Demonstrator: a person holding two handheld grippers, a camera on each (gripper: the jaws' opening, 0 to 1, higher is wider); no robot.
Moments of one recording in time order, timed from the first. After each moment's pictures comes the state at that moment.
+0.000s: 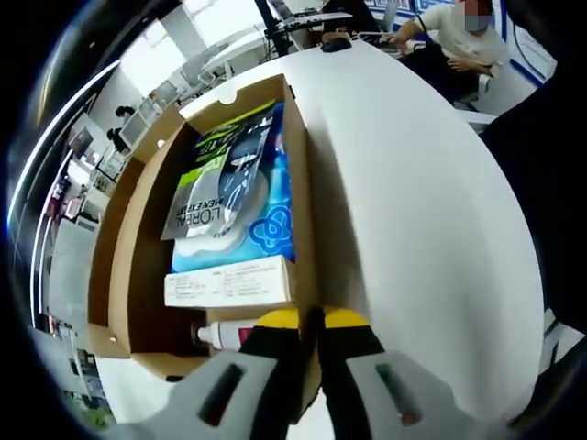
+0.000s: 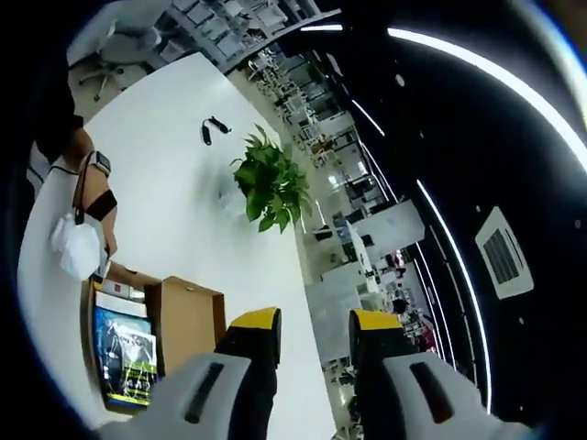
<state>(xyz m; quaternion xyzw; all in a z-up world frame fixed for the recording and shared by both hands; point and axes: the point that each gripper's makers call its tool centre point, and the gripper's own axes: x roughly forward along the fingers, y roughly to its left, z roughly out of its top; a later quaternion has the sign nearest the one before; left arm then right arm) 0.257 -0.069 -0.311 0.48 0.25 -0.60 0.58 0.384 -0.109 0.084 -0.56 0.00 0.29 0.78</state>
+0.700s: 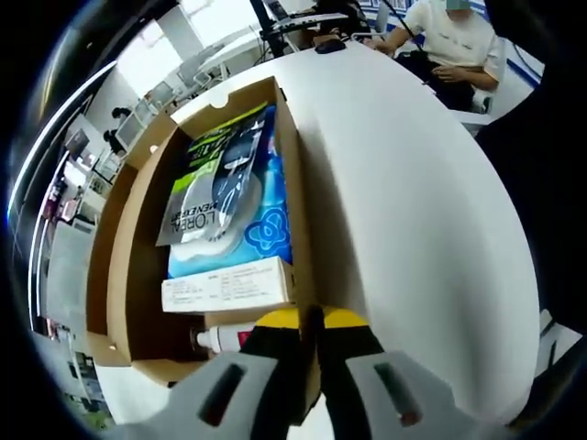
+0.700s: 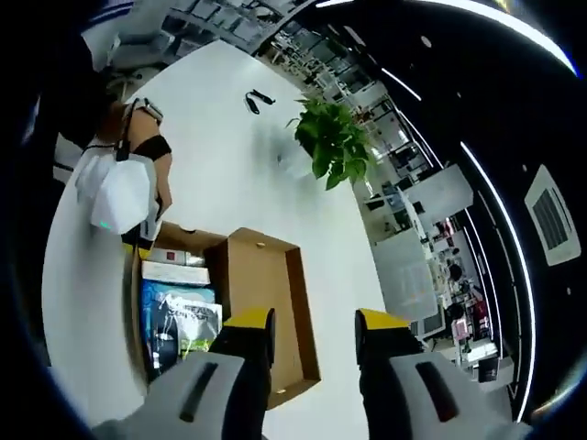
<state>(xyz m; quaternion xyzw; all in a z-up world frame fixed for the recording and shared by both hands) 0.241 -0.069 -0.314 0.48 0.25 -0.61 0.58 0.343 -0.157 -0.073 -0.53 0.14 0.35 0.76</state>
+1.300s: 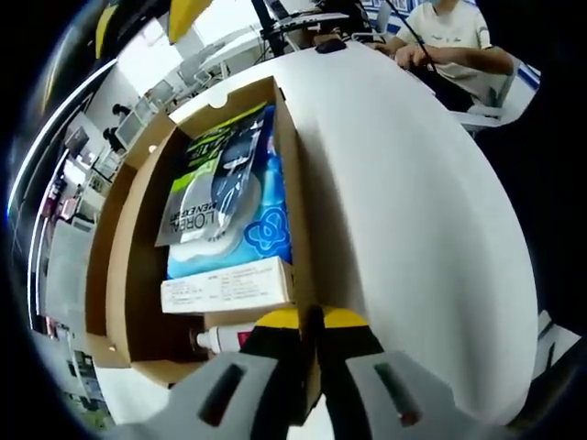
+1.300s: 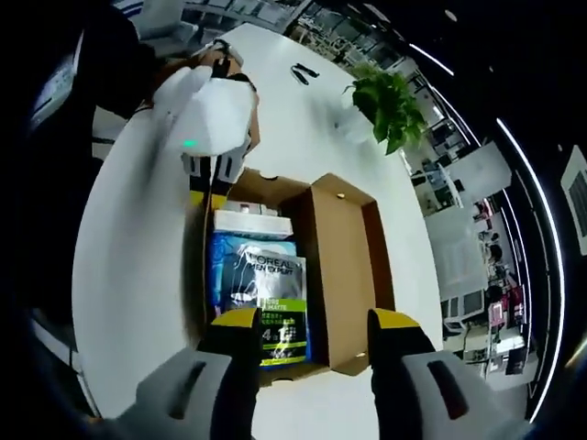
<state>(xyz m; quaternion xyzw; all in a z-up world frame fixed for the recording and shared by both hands) 0.235 -0.066 -0.310 0.48 0.26 -0.61 0.58 0.283 -0.192 -0.159 -0.54 0.23 0.40 0.71</state>
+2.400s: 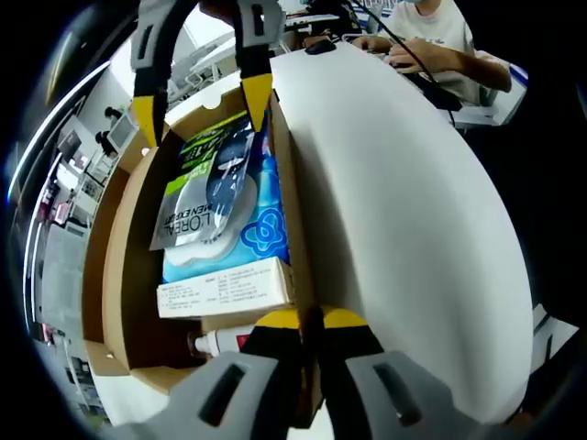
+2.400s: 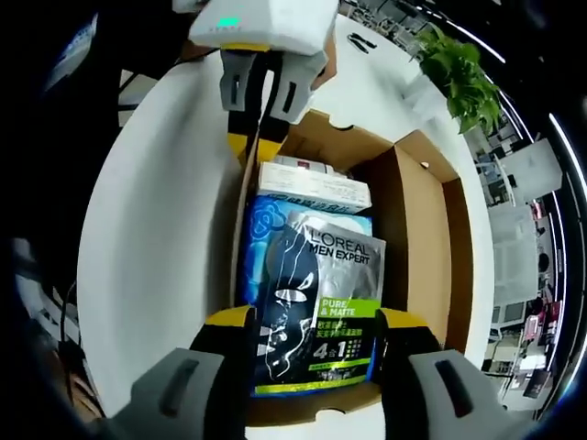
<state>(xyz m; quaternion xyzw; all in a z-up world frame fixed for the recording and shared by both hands) 0.229 -0.067 -0.305 0.48 0.26 -0.62 0.56 0.279 -0.182 -0.251 -0.54 0.31 0.46 0.63</state>
